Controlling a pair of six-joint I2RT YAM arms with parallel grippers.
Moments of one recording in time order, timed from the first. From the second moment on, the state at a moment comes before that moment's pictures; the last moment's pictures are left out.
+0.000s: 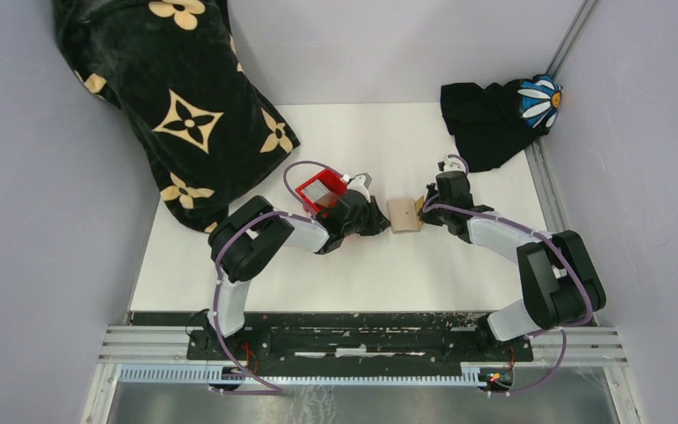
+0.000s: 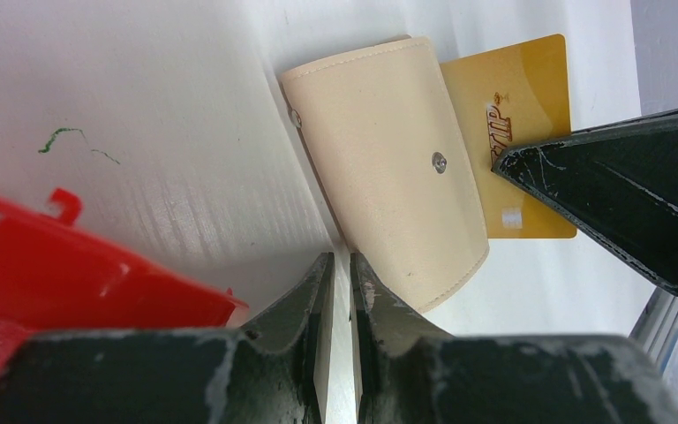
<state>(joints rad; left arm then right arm) -0.82 2.02 0.98 0.53 0.02 -0.77 0.32 1.49 0.71 0.01 0.02 0.49</state>
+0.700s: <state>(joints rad) -0.82 2.03 0.98 0.55 0.02 -0.77 0.32 1.48 0.71 -0.01 0.03 0.48</state>
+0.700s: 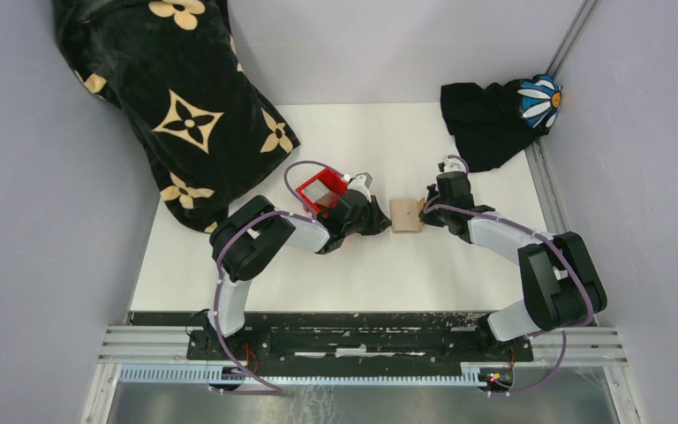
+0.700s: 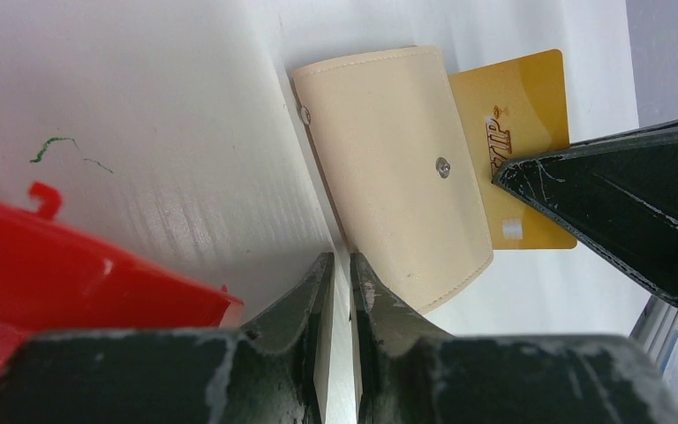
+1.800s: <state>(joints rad) -0.82 2.04 0.98 0.55 0.02 -0.77 0.31 1.47 0.71 0.00 0.01 0.49</state>
